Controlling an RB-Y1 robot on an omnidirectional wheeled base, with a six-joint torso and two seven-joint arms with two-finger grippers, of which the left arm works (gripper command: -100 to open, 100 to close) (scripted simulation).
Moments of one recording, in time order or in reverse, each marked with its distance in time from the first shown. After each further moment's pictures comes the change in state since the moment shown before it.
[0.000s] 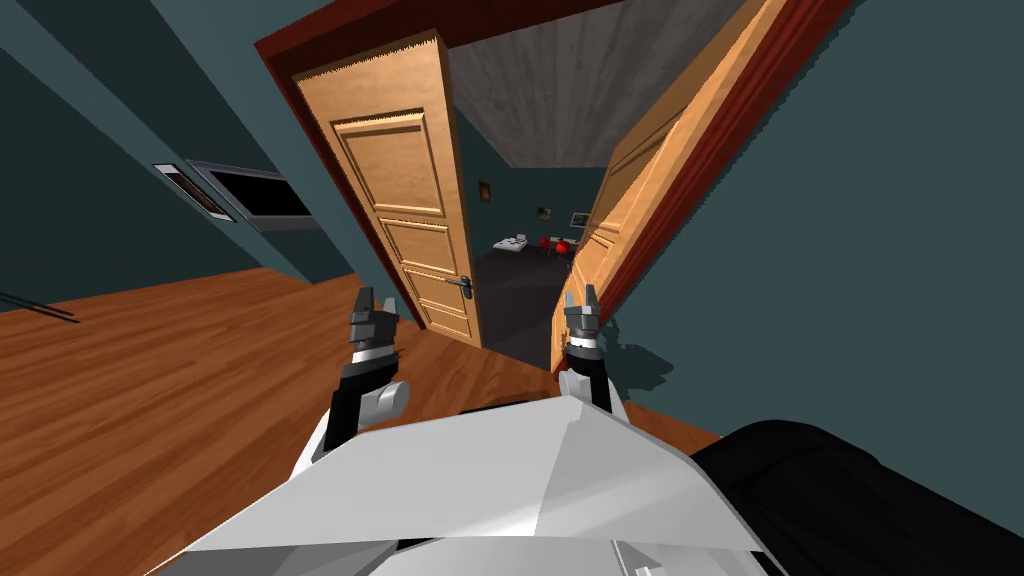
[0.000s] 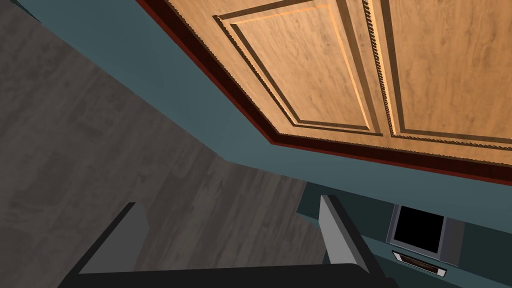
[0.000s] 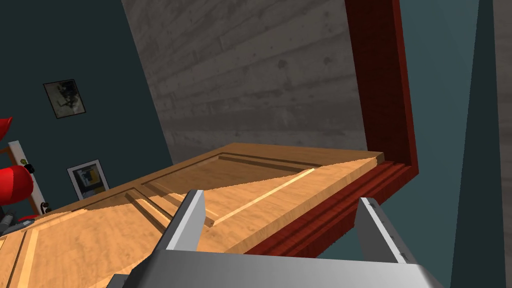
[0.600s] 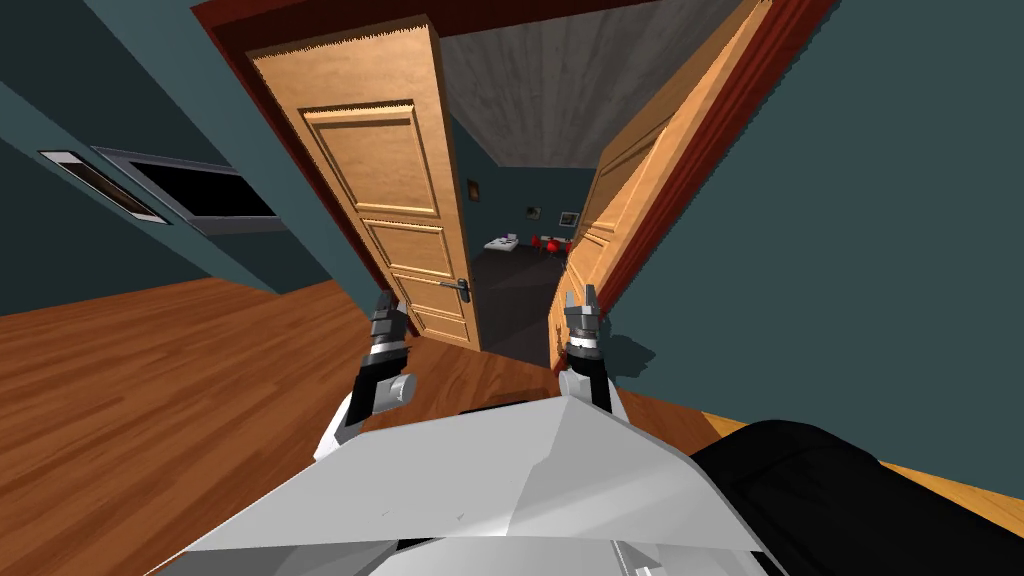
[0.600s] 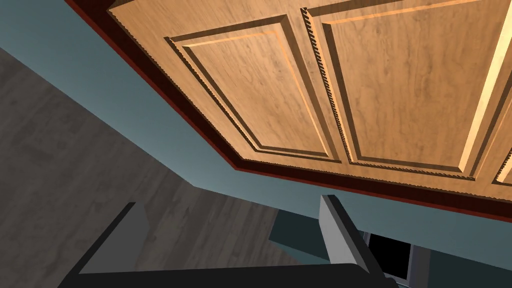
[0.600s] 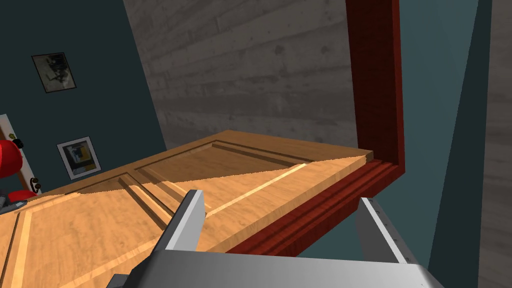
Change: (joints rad) arm -0.098 0.019 0.020 0.166 0.000 0.022 0.001
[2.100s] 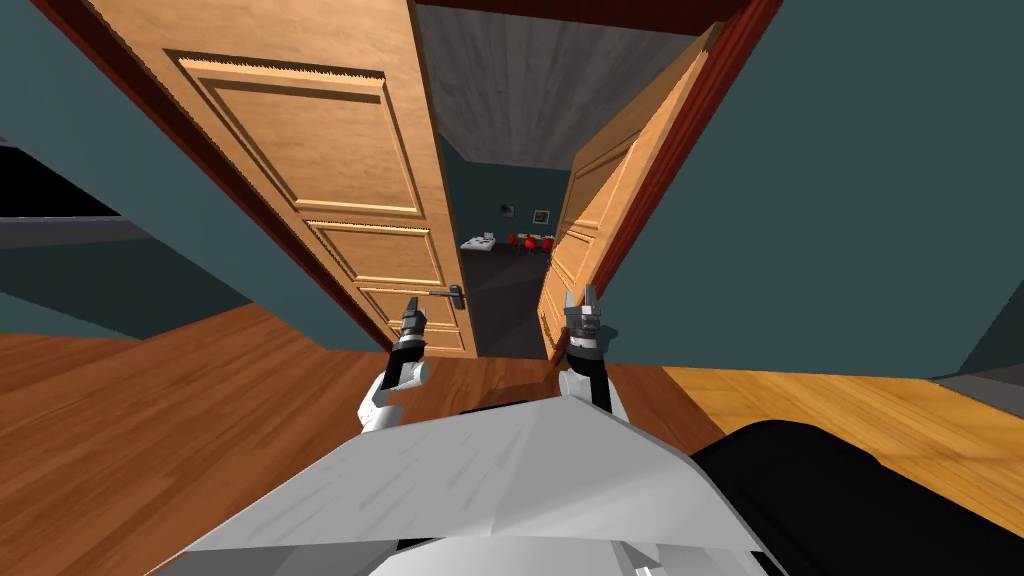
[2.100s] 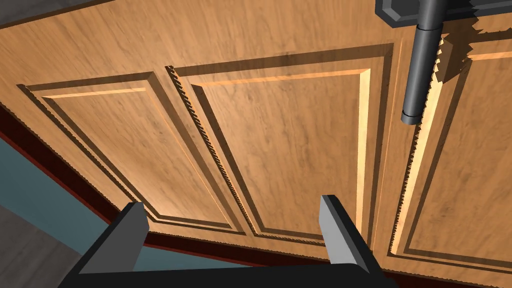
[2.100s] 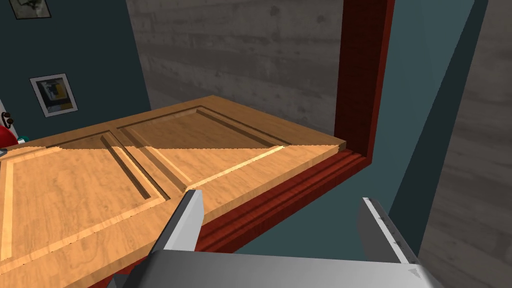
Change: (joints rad) arm -0.226 0.011 0.046 0.402 0.001 0.051 0.005
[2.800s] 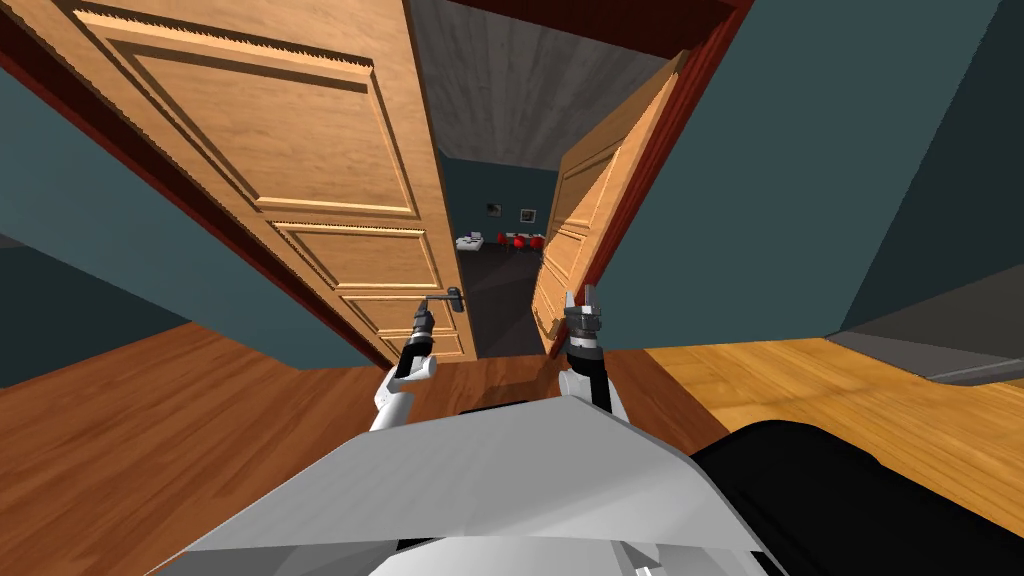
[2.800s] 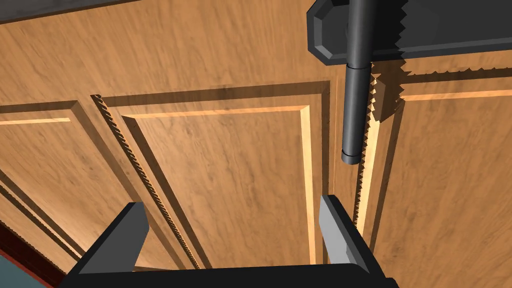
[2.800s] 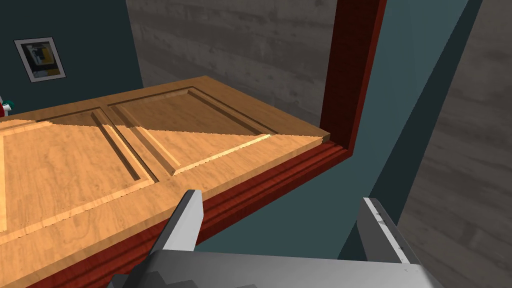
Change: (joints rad) arm -0.113 -0.014 0.023 0.190 0.000 0.038 0.002
